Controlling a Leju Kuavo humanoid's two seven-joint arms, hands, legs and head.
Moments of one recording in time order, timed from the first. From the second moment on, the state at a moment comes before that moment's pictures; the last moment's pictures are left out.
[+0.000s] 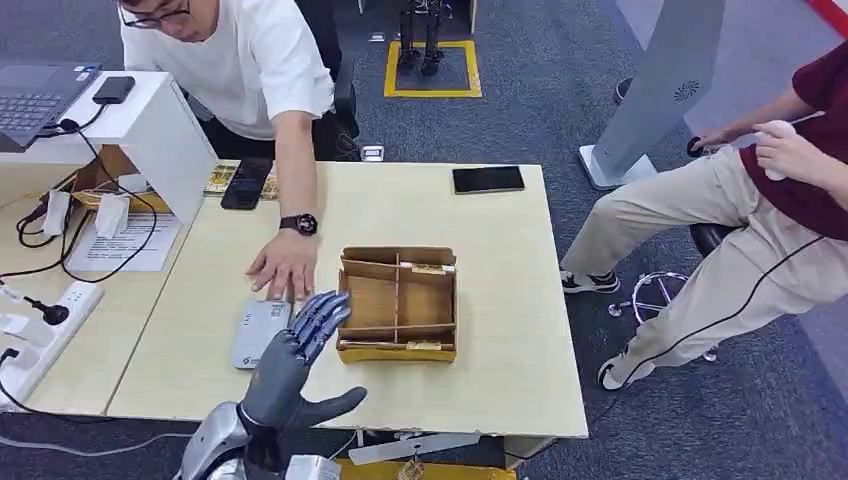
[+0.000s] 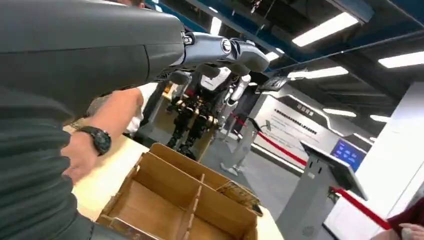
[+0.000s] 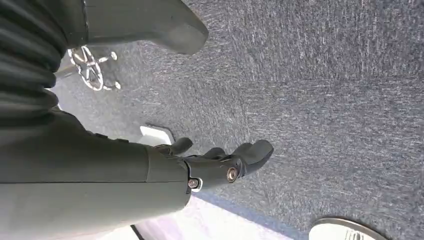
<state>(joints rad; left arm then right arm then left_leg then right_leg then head) -0.07 0.18 -0.63 -1.55 -0.74 0.45 -0.52 -0.04 0.10 -1.24 -0.39 1.36 -0.40 -0.08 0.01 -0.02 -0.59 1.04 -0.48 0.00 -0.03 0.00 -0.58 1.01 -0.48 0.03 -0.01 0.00</state>
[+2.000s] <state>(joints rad) -0.25 0.12 -0.80 -1.21 -1.32 0.40 0.14 -0.05 0.10 -1.27 -0.37 1.36 -0.38 -0.05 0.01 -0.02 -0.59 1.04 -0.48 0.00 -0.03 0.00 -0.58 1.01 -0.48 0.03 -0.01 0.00</state>
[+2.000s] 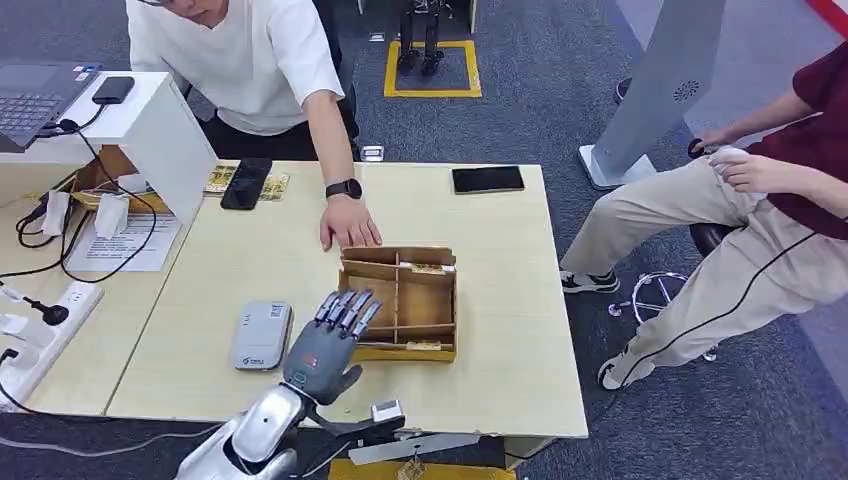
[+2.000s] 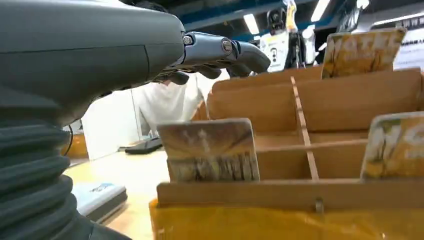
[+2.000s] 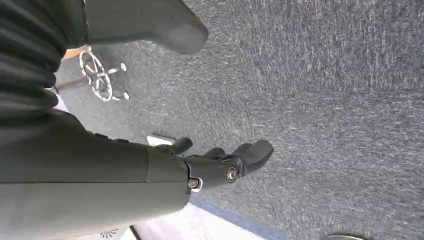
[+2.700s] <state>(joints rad) -0.24 0.10 -0.77 -1.18 -1.23 0.48 0.06 -0.05 0.11 -1.27 -0.37 1.37 -0.39 -0.05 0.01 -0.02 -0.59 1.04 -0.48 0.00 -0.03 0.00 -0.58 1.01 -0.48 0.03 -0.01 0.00</state>
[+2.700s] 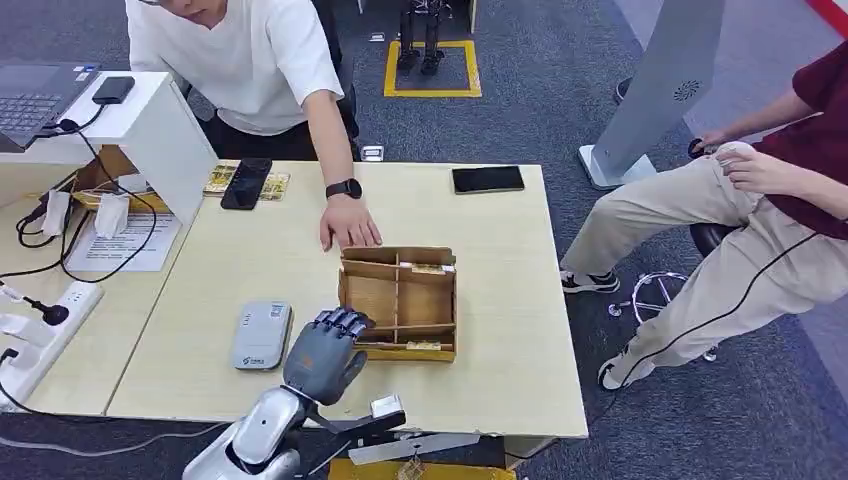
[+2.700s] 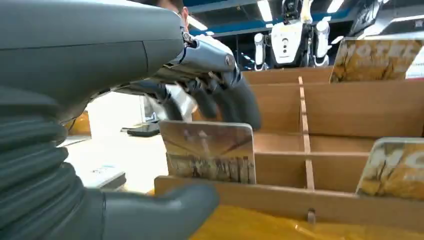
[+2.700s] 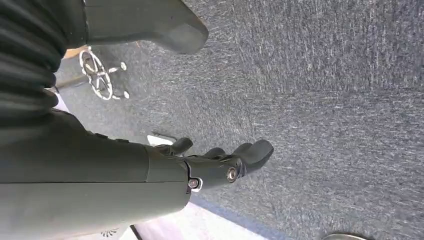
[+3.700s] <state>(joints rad) -0.17 0.05 -0.66 -1.24 -0.96 0.69 -0.19 -0.05 0.11 -1.27 -0.36 1.37 -0.42 -0.06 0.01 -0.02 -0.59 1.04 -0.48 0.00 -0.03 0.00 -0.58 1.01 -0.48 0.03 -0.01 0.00</state>
